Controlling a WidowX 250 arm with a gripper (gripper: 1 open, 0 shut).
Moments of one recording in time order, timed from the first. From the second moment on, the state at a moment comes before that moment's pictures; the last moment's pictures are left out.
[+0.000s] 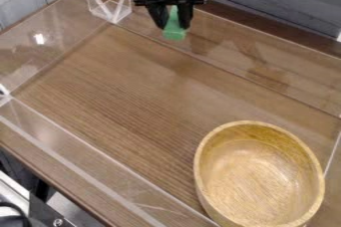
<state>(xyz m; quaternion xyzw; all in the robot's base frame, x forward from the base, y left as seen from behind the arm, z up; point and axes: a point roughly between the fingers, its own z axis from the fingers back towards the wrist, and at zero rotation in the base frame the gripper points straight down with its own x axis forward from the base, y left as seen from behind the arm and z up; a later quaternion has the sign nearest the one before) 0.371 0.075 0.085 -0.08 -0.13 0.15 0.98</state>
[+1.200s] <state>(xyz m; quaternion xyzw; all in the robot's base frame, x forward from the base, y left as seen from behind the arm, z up) 0.368 0.068 0.090 -0.07 -0.19 0.33 0.92</state>
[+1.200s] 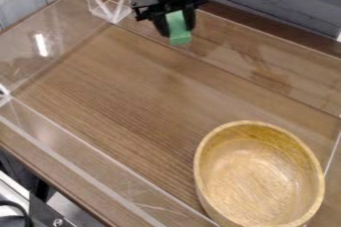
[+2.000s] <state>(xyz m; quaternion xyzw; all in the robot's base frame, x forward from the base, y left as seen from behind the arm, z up) 0.368 0.064 0.092 -0.08 -0.21 0.39 0.89</state>
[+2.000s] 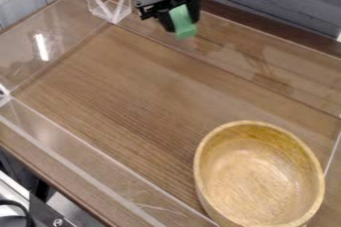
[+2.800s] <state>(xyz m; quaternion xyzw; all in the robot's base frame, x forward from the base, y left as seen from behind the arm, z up) 0.367 0.068 0.100 -0.08 -0.24 0.43 0.87</state>
